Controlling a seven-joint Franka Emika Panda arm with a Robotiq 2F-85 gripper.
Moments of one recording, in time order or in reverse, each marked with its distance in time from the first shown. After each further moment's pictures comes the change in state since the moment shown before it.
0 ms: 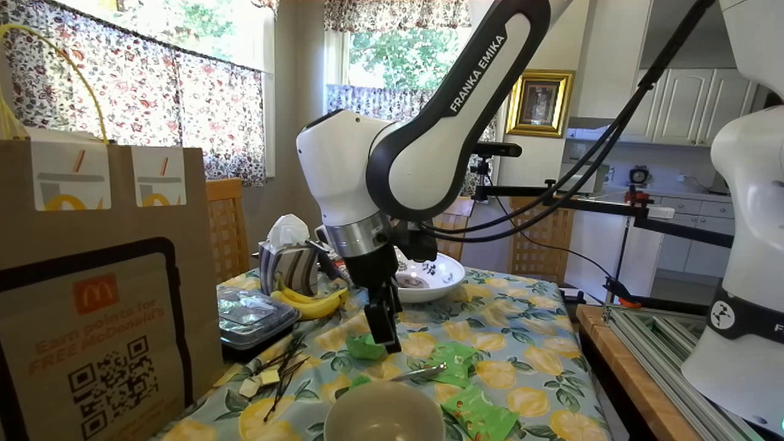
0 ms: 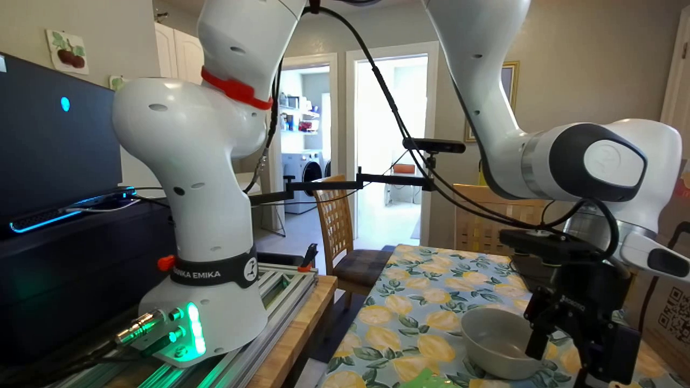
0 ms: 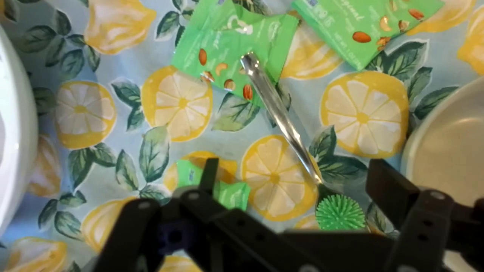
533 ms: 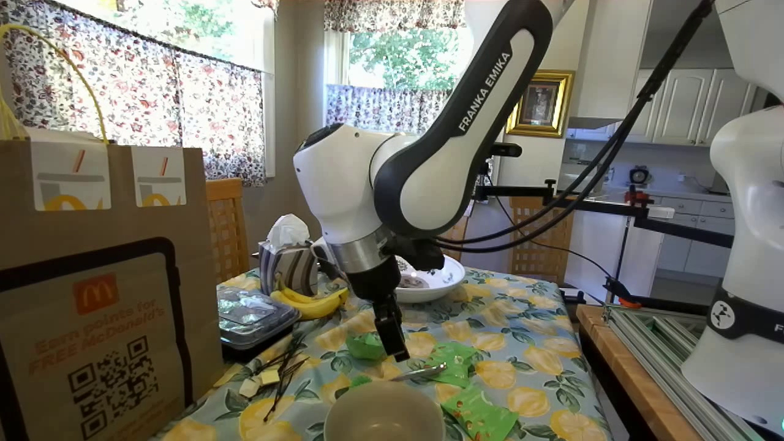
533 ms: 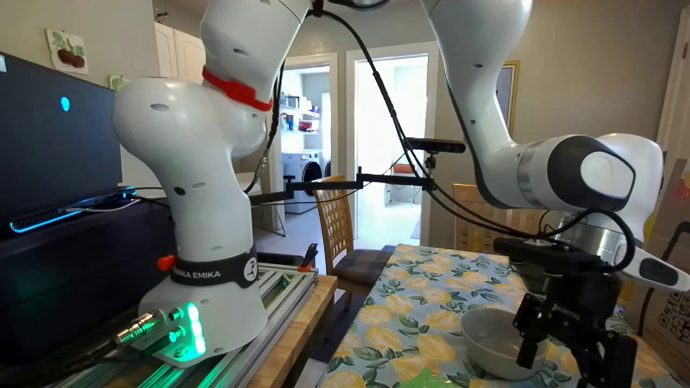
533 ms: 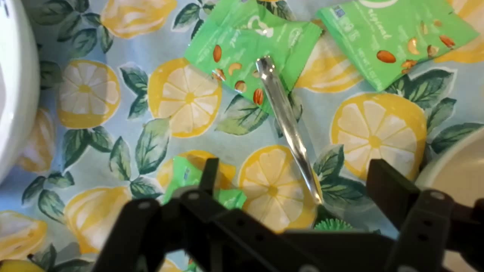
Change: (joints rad) arm 0.016 0.033 0.003 0.000 -0.084 0.000 -0.064
